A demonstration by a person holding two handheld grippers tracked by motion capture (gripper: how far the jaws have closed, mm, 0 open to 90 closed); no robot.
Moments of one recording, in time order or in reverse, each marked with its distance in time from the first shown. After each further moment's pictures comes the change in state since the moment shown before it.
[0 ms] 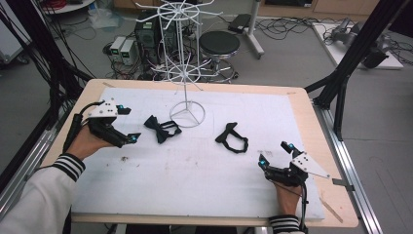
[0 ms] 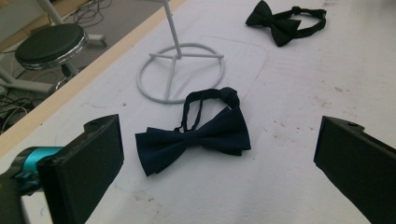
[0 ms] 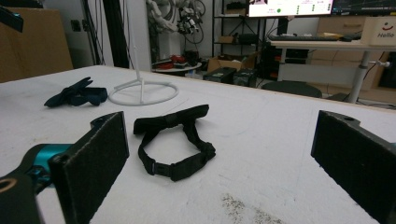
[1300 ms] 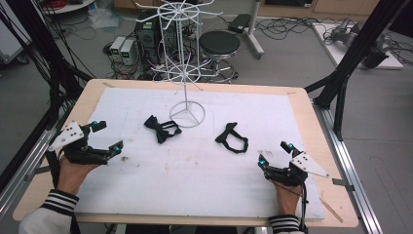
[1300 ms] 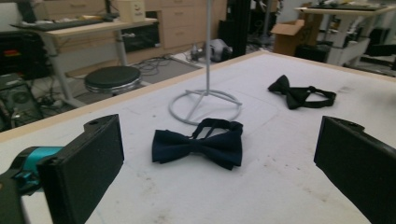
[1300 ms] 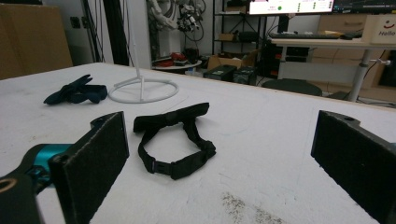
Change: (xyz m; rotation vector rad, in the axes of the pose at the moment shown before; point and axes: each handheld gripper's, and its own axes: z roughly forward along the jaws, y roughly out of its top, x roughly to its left) left arm -0.049 -0.056 -0.053 -0.350 0.224 -0.229; right arm 0.001 0.000 0.001 0.012 0.001 0.000
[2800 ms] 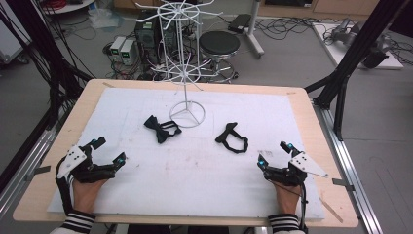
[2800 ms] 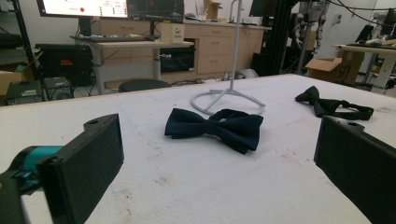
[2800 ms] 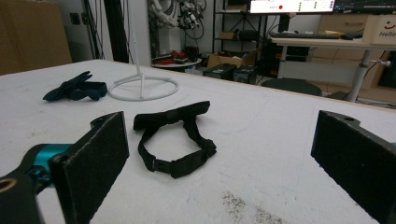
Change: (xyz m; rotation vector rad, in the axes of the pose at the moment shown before) left arm -0.024 -0.067 -0.007 -0.143 0.172 -0.079; right arm 0.001 0.000 0.001 0.010 -0.002 -0.015
